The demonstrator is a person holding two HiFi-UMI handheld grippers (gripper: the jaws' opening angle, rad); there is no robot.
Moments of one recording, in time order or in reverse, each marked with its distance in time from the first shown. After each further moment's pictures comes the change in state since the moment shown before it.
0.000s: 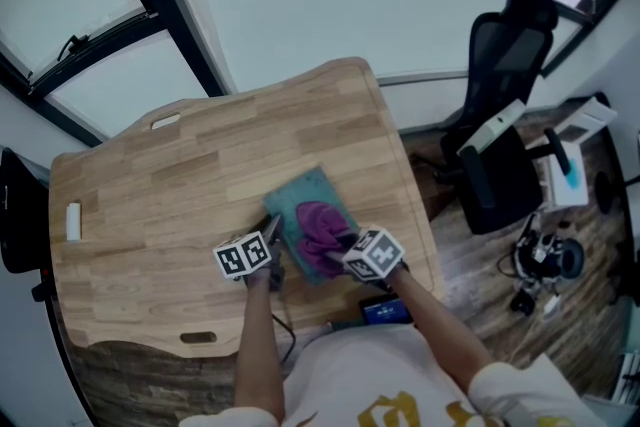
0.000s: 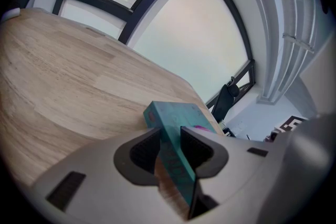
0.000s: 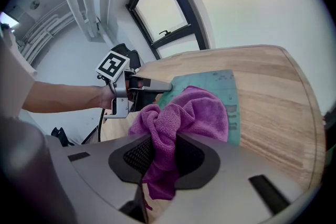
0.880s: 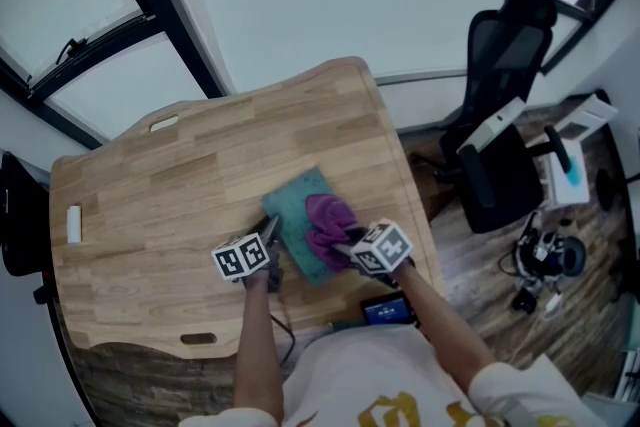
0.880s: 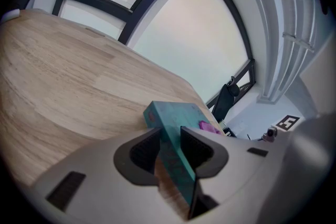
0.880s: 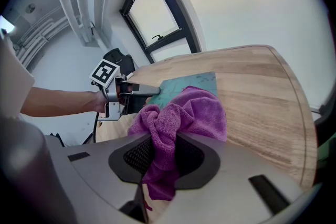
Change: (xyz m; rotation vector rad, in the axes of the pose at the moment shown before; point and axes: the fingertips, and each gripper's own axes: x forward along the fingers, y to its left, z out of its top) left arm 0.000 0.000 0.000 0.004 -0.001 0.007; right arm -0.014 -0.028 -0.002 0.050 -0.035 -0.039
